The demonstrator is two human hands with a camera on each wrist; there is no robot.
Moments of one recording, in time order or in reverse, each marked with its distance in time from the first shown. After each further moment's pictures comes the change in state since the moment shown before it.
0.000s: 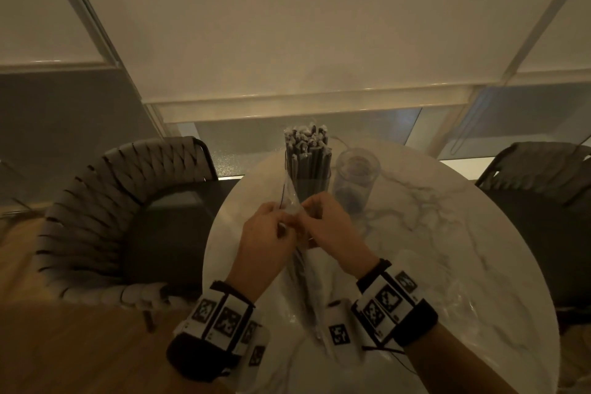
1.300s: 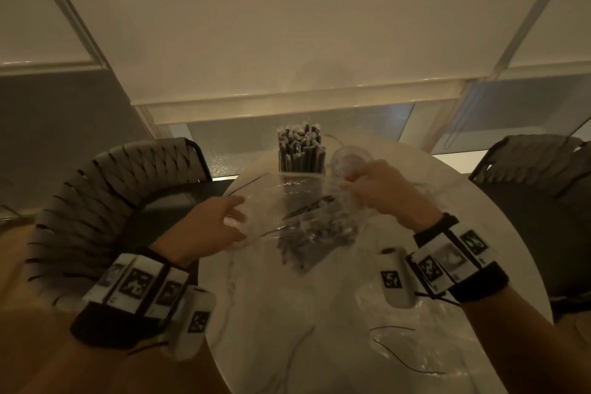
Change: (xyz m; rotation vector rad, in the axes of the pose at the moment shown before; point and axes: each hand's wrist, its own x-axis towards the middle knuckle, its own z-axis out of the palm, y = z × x) left_hand 0.037 -0.032 -0.069 0.228 -0.480 -0.289; right_hand 0.025 -0.031 -0.090 -0.544 0.066 -0.075
